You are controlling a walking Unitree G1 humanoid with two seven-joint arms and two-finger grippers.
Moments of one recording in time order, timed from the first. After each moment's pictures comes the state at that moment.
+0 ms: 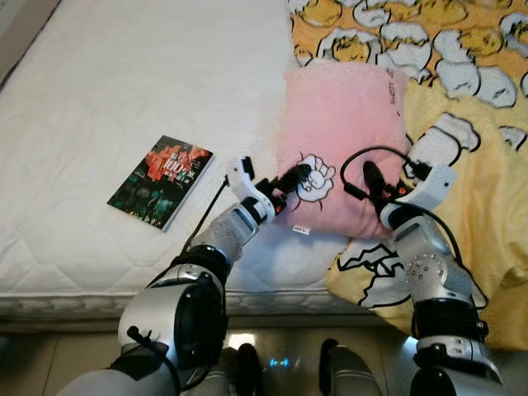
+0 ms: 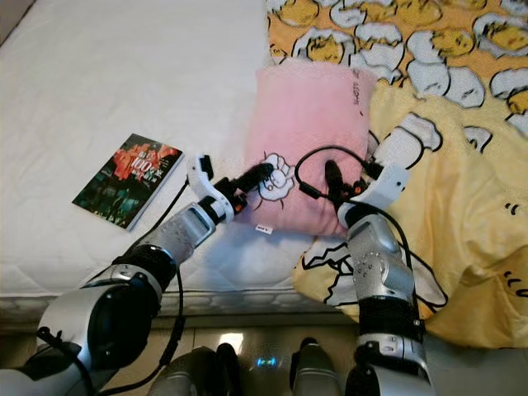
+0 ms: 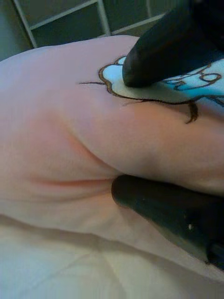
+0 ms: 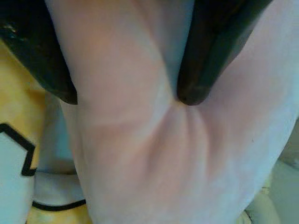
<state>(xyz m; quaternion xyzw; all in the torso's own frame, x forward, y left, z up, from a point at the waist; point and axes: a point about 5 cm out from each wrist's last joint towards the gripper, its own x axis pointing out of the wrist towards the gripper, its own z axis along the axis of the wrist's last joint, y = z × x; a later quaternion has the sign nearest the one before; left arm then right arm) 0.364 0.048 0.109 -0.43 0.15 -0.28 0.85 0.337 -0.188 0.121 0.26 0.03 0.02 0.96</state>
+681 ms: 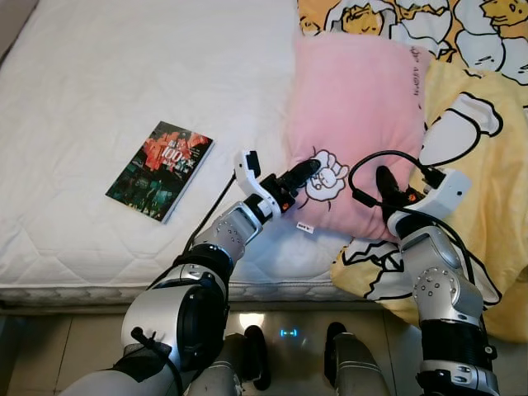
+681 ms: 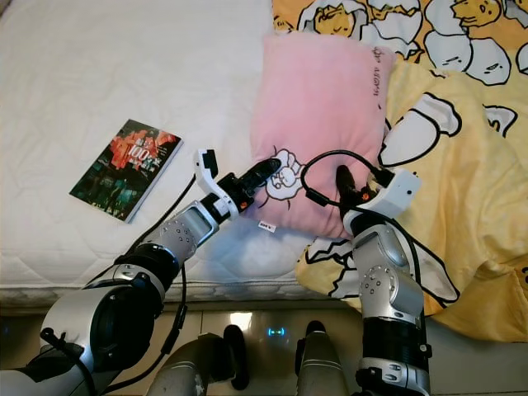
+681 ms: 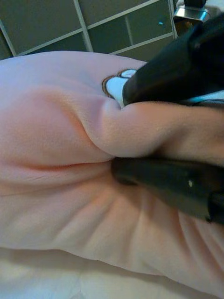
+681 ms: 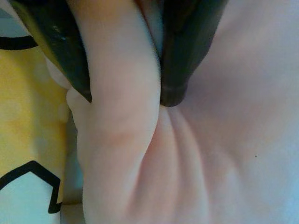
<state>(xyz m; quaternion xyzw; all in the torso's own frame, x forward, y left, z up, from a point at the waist) 0.359 0.036 0.119 -0.43 0.12 -0.36 0.82 0.318 -0.190 0.125 0.27 0.02 0.01 0.96</state>
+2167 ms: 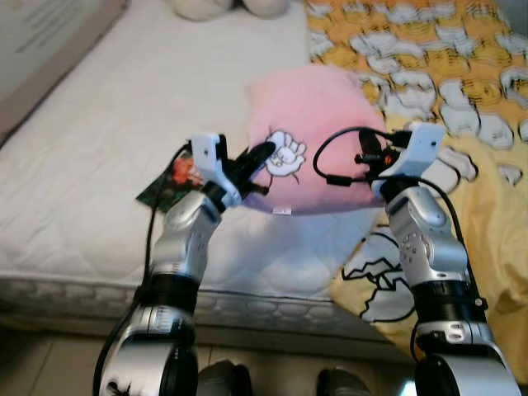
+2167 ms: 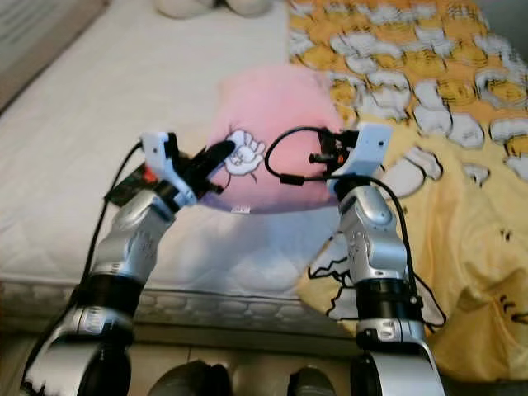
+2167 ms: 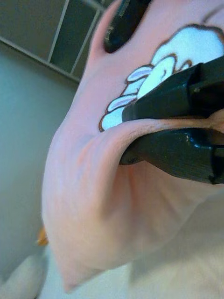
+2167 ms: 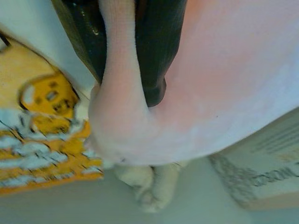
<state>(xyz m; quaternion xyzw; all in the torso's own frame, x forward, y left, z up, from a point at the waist) 0.348 0.104 0.155 -0.16 -0.06 -0.30 0.94 0.353 -0.168 0.173 0.10 -0.06 0.09 0.99</state>
